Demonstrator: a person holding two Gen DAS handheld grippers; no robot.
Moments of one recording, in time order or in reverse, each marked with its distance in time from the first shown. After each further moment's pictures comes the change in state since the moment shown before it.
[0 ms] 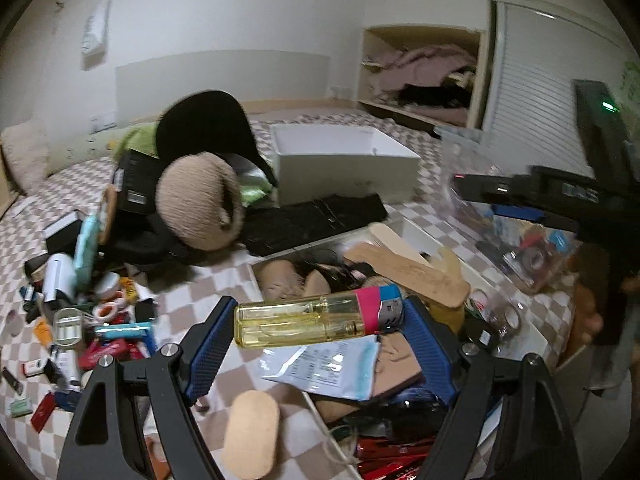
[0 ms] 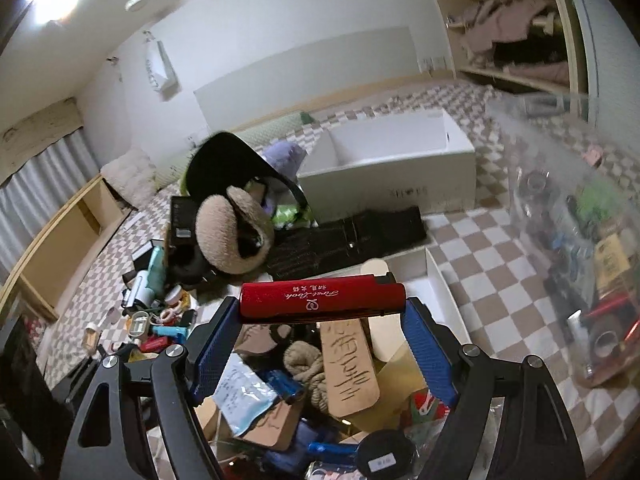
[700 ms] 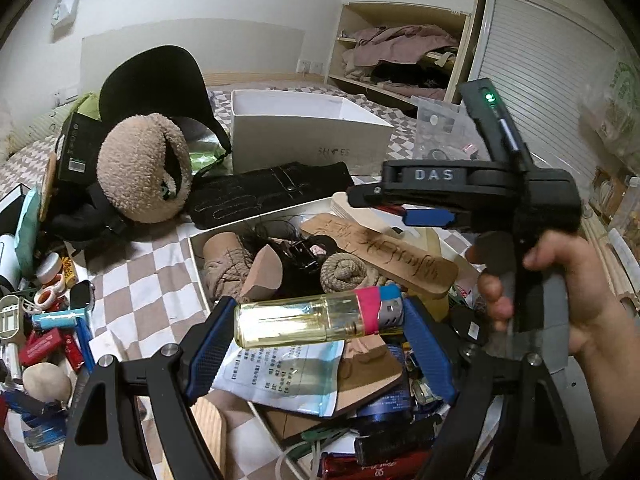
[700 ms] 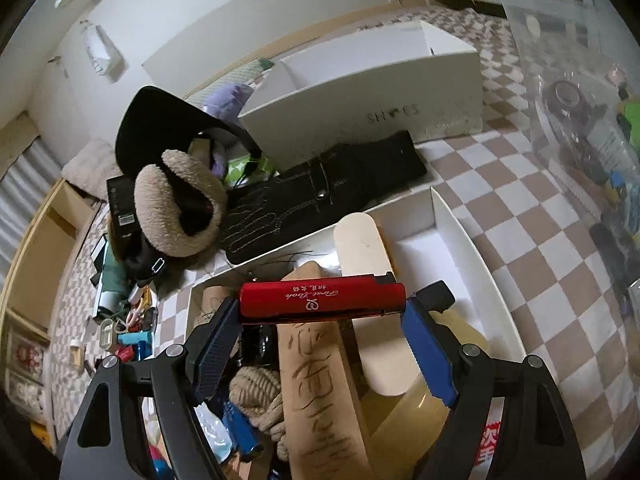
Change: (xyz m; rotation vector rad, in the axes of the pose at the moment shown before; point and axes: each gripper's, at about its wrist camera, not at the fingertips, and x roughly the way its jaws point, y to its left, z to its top) left arm 0.047 -0.012 -0.008 -0.021 0.078 -0.124; right arm 0.097 -0.034 -0.001 0.154 0.197 -0.026
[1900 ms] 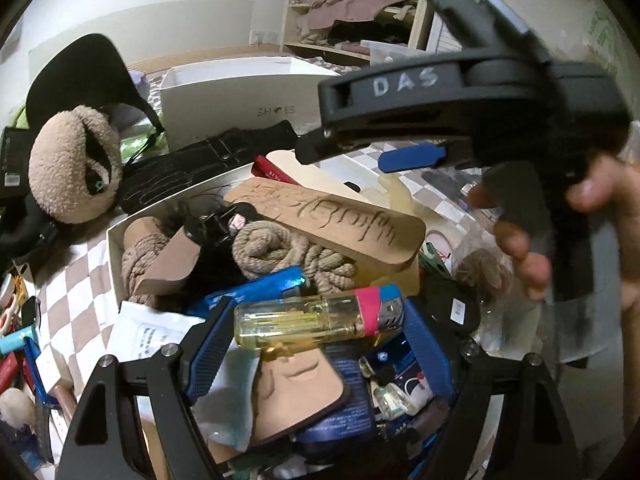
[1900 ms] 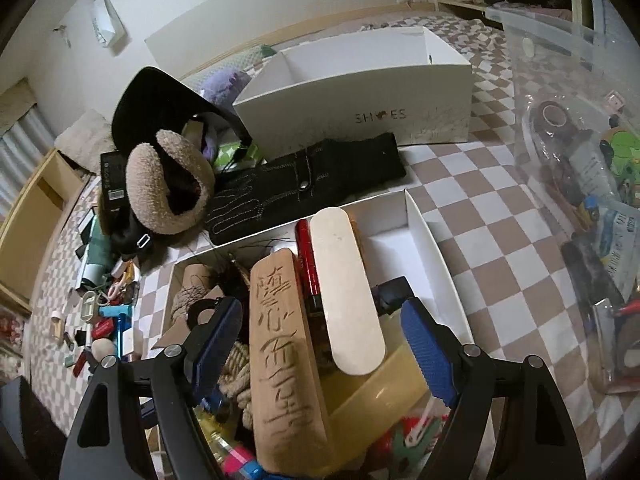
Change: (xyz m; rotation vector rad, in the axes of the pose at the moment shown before) left arm 0.049 -0.051 -0.009 0.141 0.114 -0.061; right arm -0.021 -0.003 -0.001 -0.105 0.026 -0.072
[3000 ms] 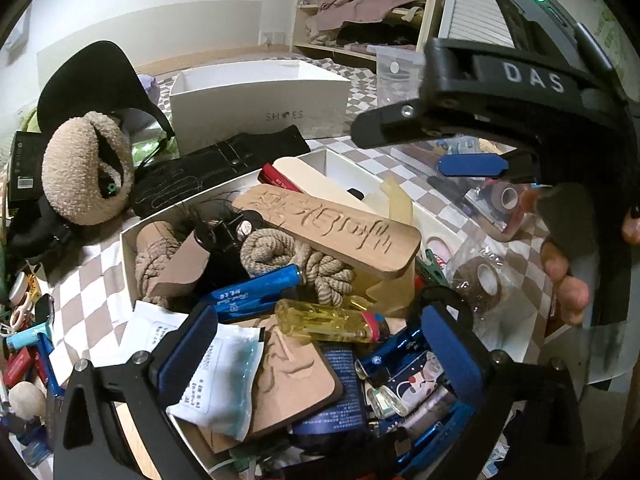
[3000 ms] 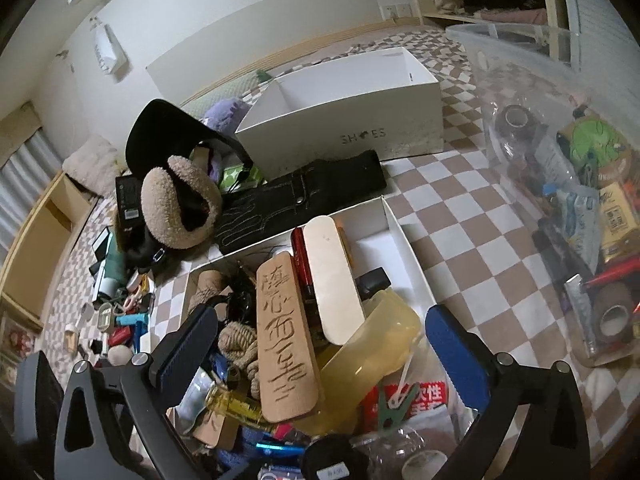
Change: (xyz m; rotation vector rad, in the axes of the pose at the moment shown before) left arm -0.018 0.001 0.005 -0.039 -0.005 0.033; right arm -0.043 -0.008 -0.015 0.045 -0.067 0.007
